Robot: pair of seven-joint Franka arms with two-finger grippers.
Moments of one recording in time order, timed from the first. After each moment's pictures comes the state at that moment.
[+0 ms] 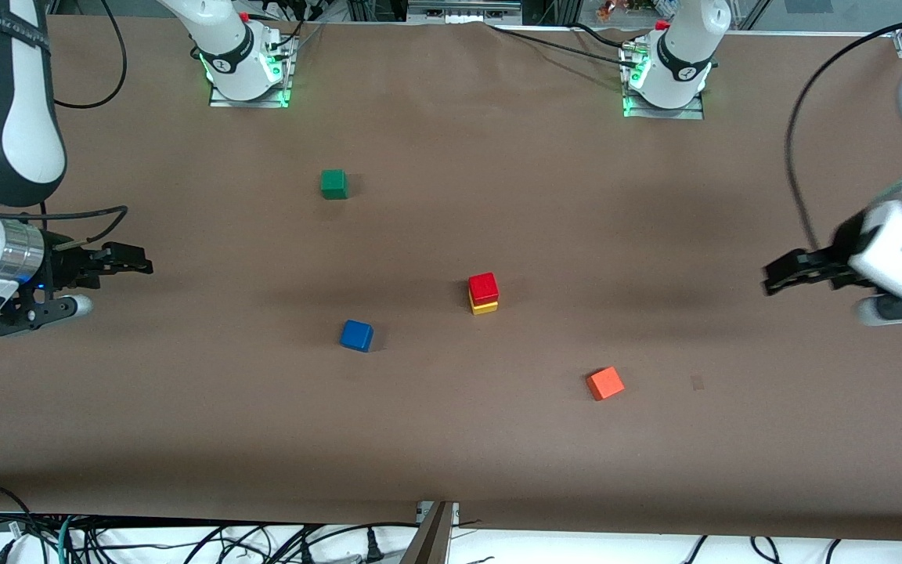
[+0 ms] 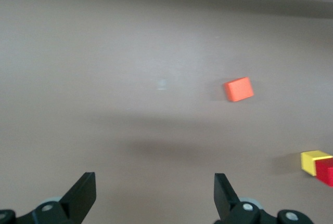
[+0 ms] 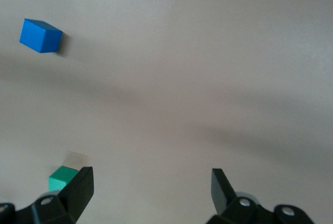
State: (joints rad) left arm -0.01 0.28 0.00 -1.35 -0.01 1.65 -0.13; right arm 0.07 0.36 -0.09 -1.48 0.12 1.67 -0.26
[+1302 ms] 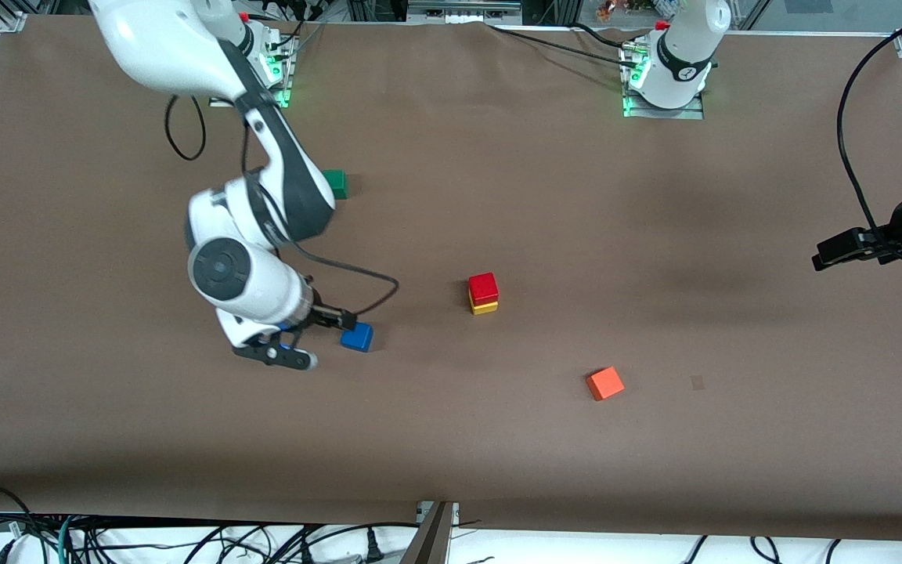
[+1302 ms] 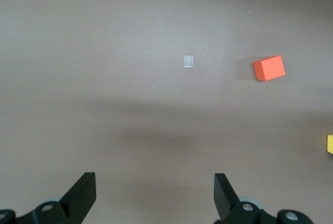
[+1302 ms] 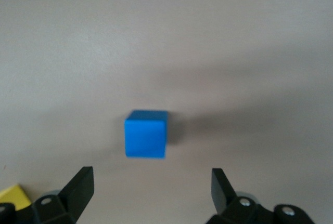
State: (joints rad) left arm 0.09 0.22 -0.03 -1.45 -0.01 1.63 -0.08; right arm 0.43 0.75 -0.02 -1.29 0.10 2.02 0.60
